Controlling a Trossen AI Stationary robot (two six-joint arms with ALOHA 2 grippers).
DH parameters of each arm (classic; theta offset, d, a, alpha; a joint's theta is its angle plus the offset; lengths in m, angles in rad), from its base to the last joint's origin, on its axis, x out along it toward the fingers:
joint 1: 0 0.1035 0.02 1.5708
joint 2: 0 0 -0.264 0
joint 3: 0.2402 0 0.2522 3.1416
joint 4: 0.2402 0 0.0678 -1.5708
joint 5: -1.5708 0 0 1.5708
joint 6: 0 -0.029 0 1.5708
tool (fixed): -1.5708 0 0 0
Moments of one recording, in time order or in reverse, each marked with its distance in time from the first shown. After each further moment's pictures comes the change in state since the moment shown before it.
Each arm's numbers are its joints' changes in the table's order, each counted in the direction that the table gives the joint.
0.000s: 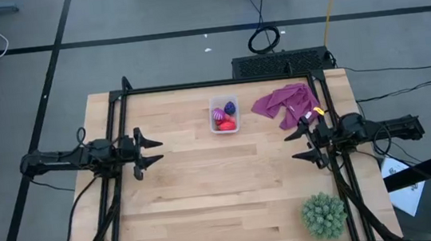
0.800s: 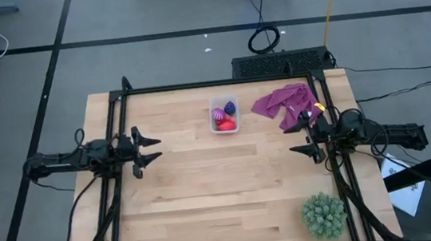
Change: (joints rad) left arm 0.014 0.094 -0.029 0.015 -0.025 -0.001; right arm -0.160 0.000 -0.001 -0.020 -0.085 0.023
